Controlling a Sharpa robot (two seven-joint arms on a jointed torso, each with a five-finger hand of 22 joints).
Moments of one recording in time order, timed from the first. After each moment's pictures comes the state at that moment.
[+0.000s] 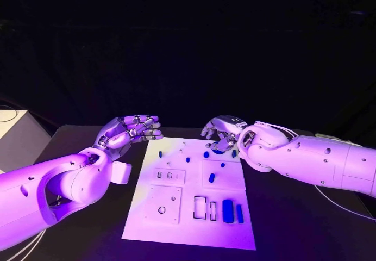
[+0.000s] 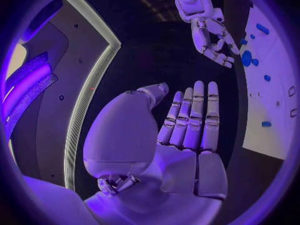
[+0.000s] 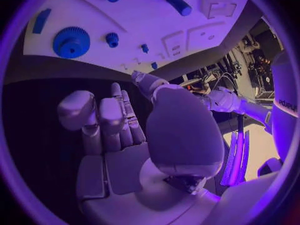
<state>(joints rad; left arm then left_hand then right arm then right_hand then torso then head) 1.21 -0.96 -0.03 1.71 -0.02 -0.31 0.46 1.37 -0.16 0.53 0.18 0.11 0.88 0.22 0.20 0.17 1.01 0.18 0.15 0.07 1.03 0.13 0.31 0.27 0.17 0.93 0.24 0.24 0.12 1.33 -0.70 -0.18 1.36 -1.45 -0.40 -0.06 1.33 -0.26 0.52 0.09 0.16 0.97 0.17 0.13 0.20 1.12 0.11 0.06 0.07 1.47 0.01 1.14 0.90 0.12 1.43 0.10 1.09 0.92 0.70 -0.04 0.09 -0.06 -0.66</state>
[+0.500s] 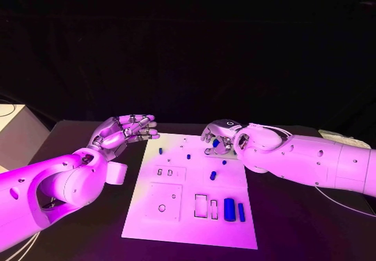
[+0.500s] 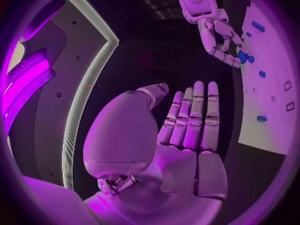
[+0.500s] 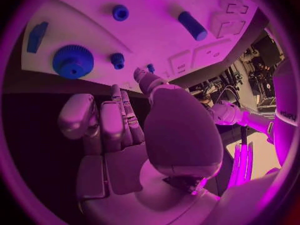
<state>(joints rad) 1.21 -0.97 -0.03 1.72 -0.01 -0.30 0.45 1.37 -0.16 0.53 0.18 0.11 0.88 0.22 0.20 0.17 1.01 0.18 0.15 0.07 1.02 0.13 0.31 0.27 0.17 0.93 0.24 0.24 0.12 1.32 -0.70 -0.18 1.36 -1.55 -0.32 -0.14 1.36 -0.24 0.37 0.13 0.14 0.97 0.17 0.11 0.21 1.08 0.10 0.06 0.08 1.46 0.01 1.24 0.99 0.12 1.43 0.10 1.16 1.00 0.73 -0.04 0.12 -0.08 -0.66</state>
